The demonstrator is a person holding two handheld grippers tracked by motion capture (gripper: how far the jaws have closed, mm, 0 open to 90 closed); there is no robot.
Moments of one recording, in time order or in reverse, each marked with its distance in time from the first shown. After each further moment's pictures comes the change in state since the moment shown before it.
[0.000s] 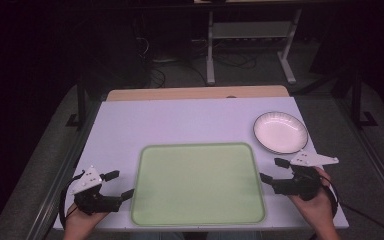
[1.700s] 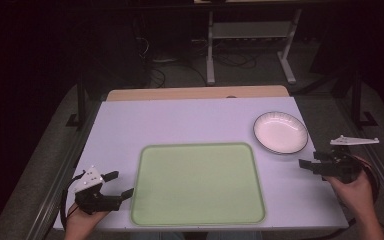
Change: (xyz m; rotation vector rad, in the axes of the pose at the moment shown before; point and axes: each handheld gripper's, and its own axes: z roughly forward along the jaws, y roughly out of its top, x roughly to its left) left arm 0.005 -0.006 0.004 0.025 0.025 -0.032; right arm -0.114 -0.016 -0.038 0.145 -0.113 0.231
